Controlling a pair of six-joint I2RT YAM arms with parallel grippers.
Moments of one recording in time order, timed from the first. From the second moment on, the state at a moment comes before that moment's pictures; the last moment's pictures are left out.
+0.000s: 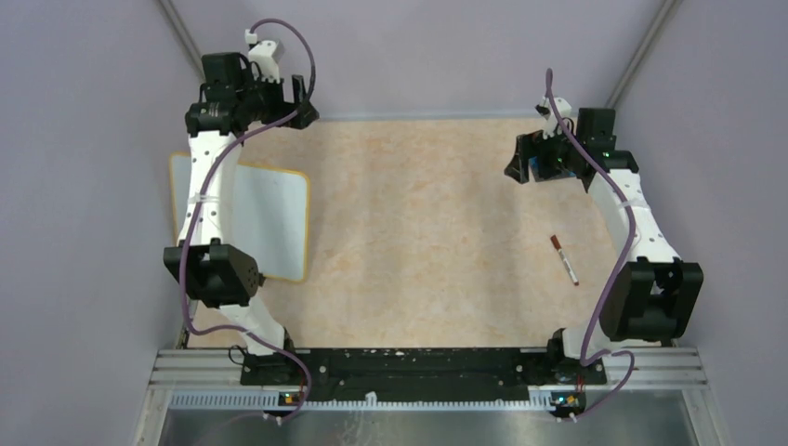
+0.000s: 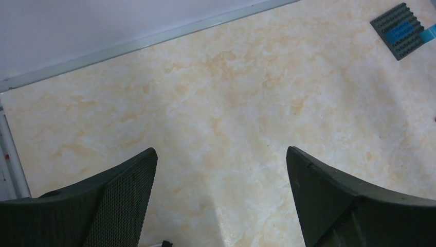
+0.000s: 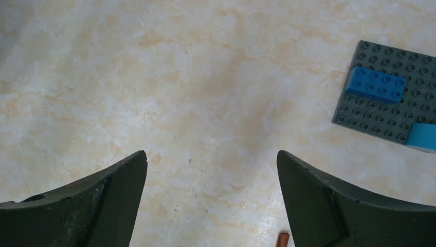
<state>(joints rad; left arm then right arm) 0.06 1.74 1.99 -0.78 0.50 0.09 -0.01 1.48 1.35 -0.55 -0.50 -0.20</state>
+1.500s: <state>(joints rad) 0.86 1.32 0.81 -0.81 0.59 1.01 -0.01 1.47 1.22 -0.58 -0.54 -0.30</state>
